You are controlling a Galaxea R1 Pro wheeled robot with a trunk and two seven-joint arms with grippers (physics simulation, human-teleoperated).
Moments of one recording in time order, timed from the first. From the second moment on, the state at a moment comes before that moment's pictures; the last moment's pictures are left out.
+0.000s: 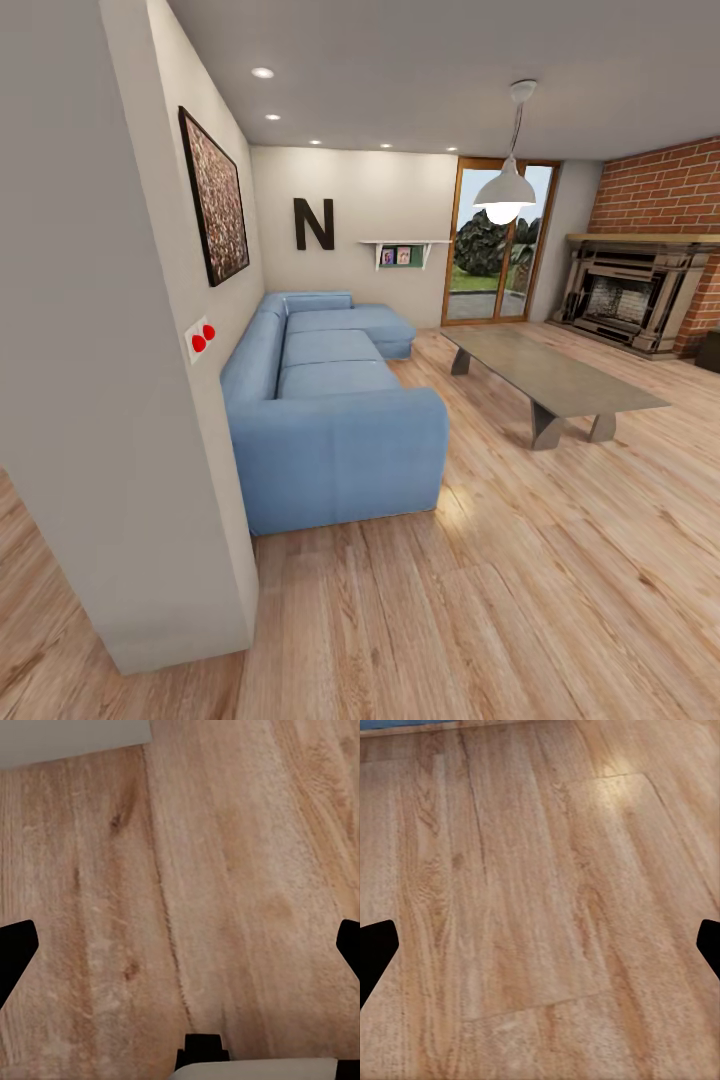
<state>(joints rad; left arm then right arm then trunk) 0.02 0.05 0.01 -0.34 0.01 -0.40 0.00 0.00 0.00 -0.01 -0.46 0.01 -0.50 -0.01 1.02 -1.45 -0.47</state>
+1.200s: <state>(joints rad) 0.02 0.03 0.01 -0.31 0.01 -0.40 0.00 0.00 -0.02 -0.01 -0.45 0.01 -0.50 -0.01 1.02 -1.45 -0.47</state>
